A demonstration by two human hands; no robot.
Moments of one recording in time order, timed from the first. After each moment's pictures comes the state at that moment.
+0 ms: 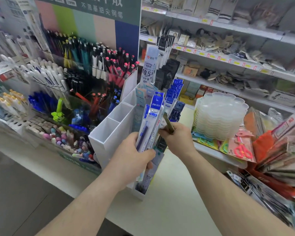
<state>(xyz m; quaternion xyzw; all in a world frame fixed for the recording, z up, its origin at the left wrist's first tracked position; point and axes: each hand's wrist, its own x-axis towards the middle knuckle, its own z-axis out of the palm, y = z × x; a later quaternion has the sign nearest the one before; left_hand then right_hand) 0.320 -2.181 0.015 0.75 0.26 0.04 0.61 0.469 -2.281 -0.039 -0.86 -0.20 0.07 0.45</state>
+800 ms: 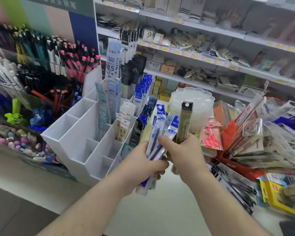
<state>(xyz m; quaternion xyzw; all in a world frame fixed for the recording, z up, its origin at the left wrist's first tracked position) 0.359 -2.256 -0.018 0.66 0.14 -0.11 0.73 0.421 -2.378 0.004 -0.74 -0.03 0.15 0.65</state>
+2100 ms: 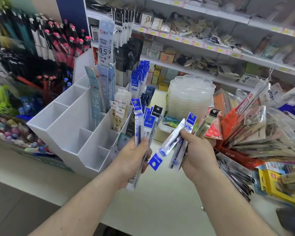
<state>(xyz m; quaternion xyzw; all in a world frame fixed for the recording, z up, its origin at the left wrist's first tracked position) 0.358 -2.261 -0.045 0.60 0.23 -0.07 0.76 0.431 -2.399 -0.025 -0.57 0.19 0.14 0.79</state>
